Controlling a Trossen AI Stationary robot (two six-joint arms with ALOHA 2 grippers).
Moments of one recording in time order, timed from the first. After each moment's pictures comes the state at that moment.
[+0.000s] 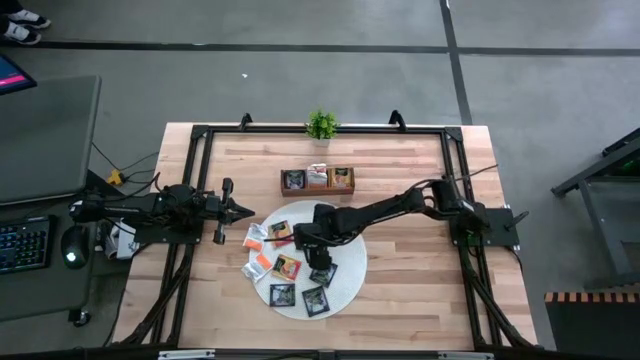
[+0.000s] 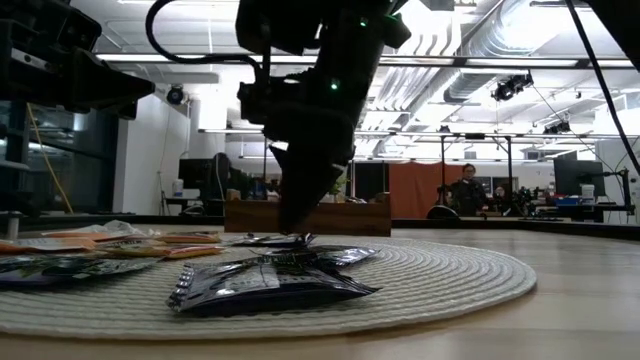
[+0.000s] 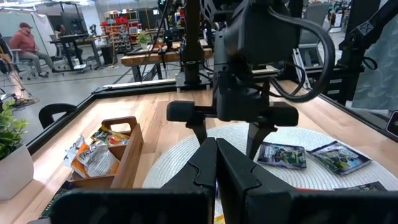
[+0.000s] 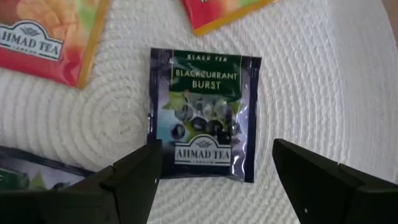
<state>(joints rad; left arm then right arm) -0.05 0.06 0.01 0.01 0.01 0.10 0.15 2.21 1.69 -0.69 0.17 0.22</state>
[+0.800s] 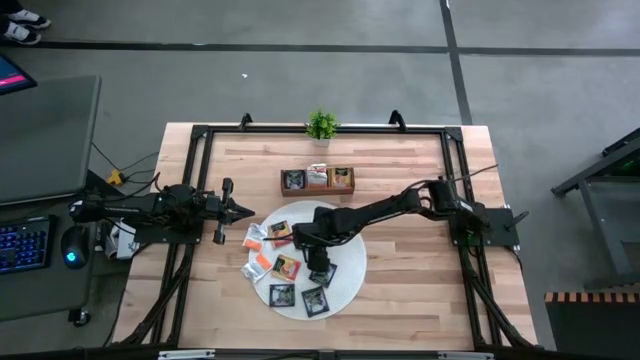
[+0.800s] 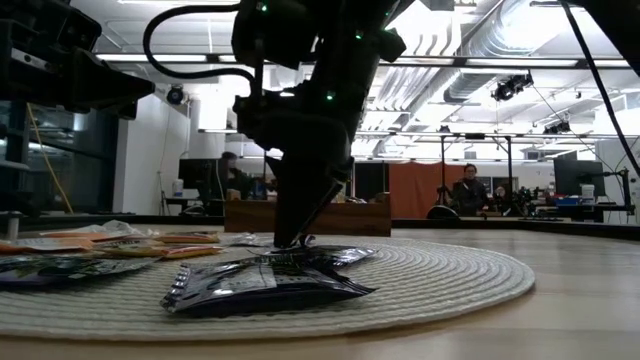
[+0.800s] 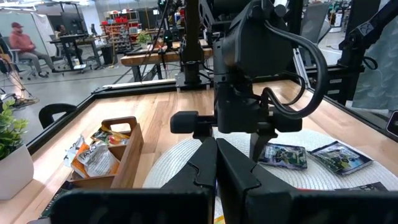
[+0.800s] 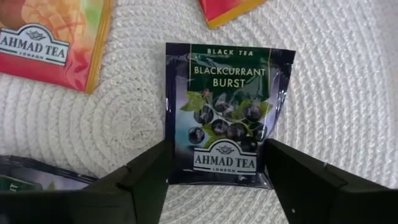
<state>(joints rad) -0.05 0.06 0.01 0.01 0.01 0.10 0.14 2.24 1.69 -0.67 0.10 0.27</state>
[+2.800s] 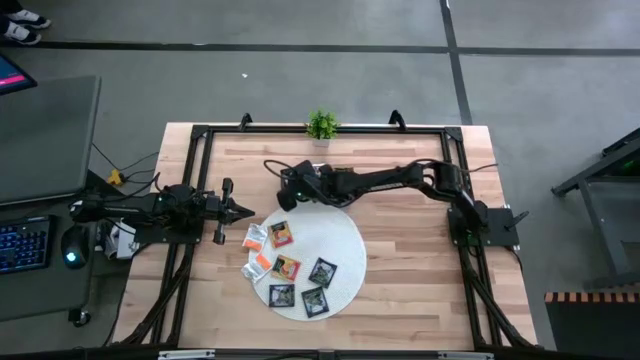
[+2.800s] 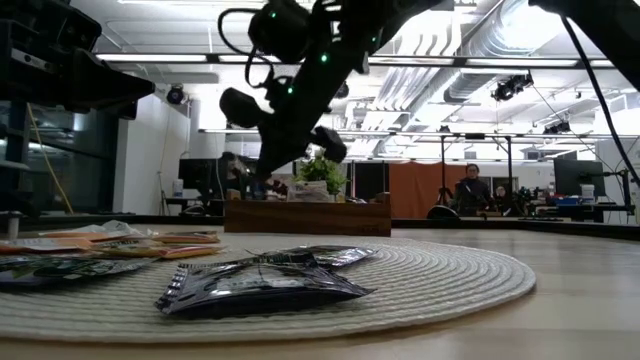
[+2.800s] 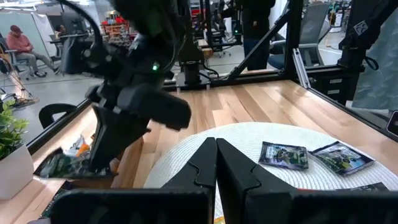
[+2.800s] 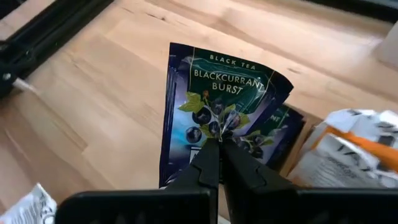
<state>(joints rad) -0.05 0.06 0.01 0.01 0.01 0.10 -0.07 2.18 1.69 -0.32 0.45 0.77</state>
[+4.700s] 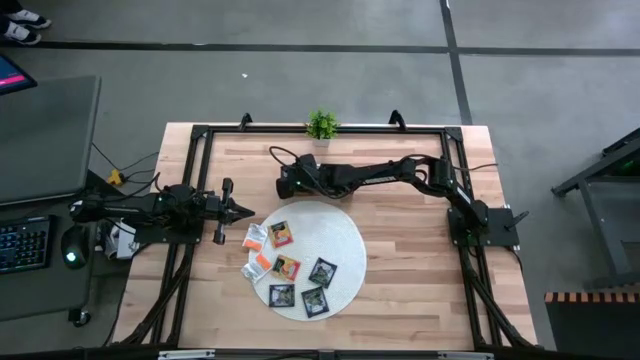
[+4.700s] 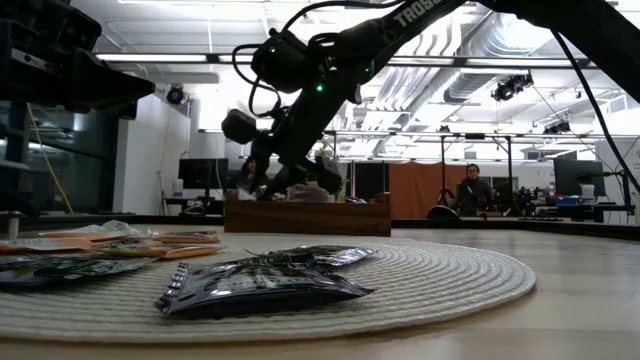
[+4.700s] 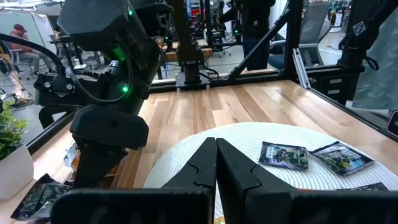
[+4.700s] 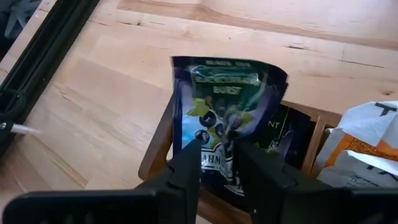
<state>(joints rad) -0.05 0.06 0.01 0.01 0.01 0.10 -0.15 2.24 1.69 -0.24 0.33 0.96</state>
